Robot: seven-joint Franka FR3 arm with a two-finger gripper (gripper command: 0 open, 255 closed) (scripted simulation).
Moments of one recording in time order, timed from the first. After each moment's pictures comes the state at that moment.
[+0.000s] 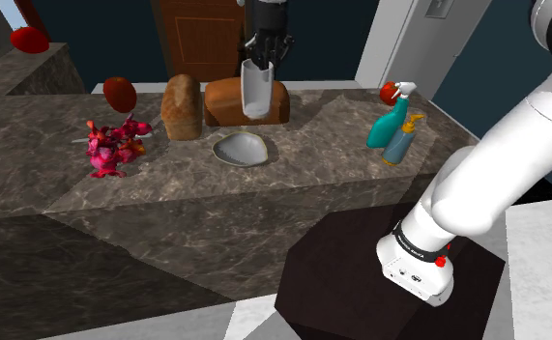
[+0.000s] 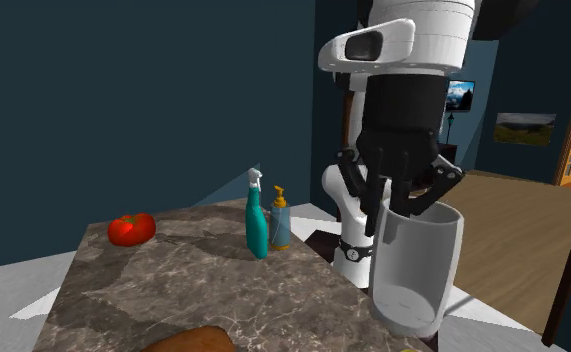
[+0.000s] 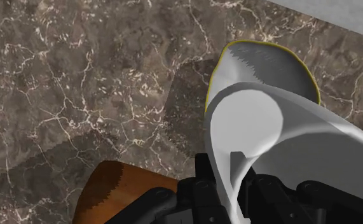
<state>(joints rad) 0.13 -0.13 0.14 -1.81 -0.04 1.68 0.48</state>
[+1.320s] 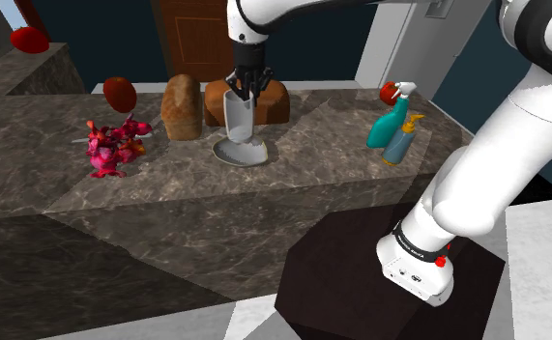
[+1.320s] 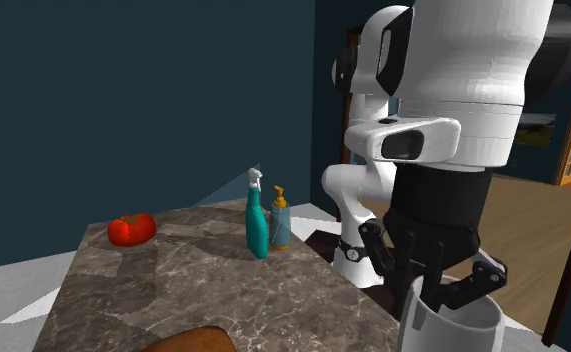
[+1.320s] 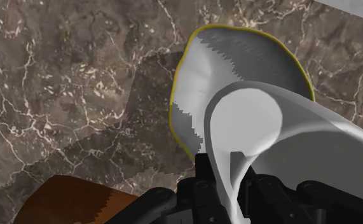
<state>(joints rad) 0.16 -0.02 0.18 -1.88 -0.05 1.86 0.56</state>
